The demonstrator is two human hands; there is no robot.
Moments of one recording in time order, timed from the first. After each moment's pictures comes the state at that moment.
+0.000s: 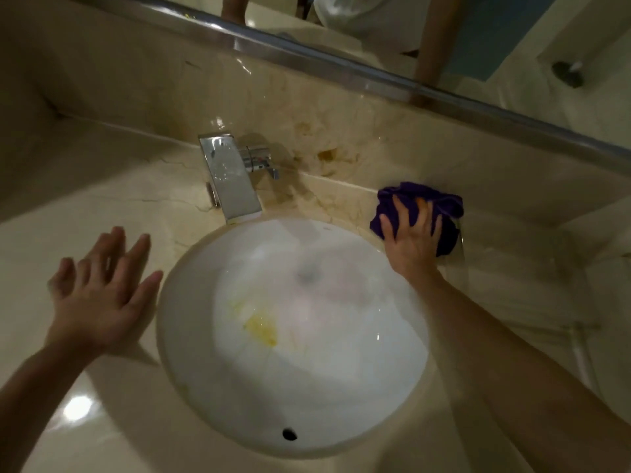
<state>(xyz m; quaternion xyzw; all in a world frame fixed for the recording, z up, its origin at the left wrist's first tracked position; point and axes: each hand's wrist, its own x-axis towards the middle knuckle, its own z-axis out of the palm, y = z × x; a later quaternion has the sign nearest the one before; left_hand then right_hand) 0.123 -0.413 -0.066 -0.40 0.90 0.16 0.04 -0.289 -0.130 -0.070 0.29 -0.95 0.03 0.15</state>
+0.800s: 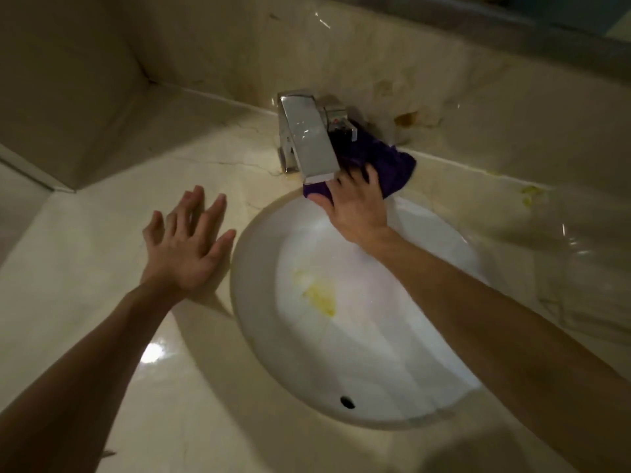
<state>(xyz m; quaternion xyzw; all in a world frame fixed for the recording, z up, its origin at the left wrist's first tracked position) 0.118 -0.405 -0.051 -0.39 0.91 0.15 0.03 -0.169 -0.291 -0.080 0.58 -0.79 0.07 0.19</state>
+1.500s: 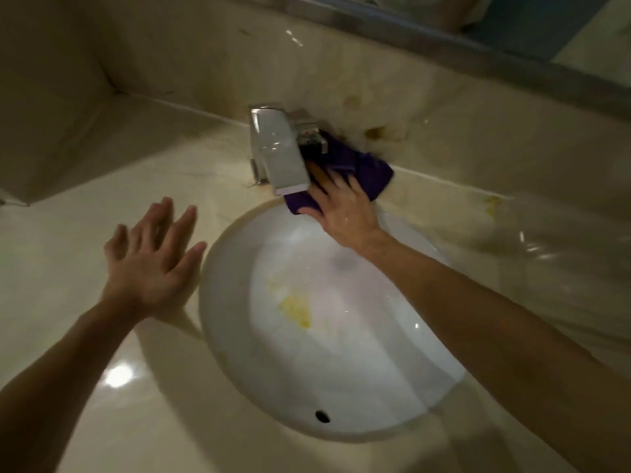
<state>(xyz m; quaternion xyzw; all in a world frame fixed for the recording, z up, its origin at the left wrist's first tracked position) 0.121 -0.407 -0.054 -0.40 0.90 0.17 0.02 -0.201 -0.275 -0.079 0.63 -0.76 0.03 0.16</state>
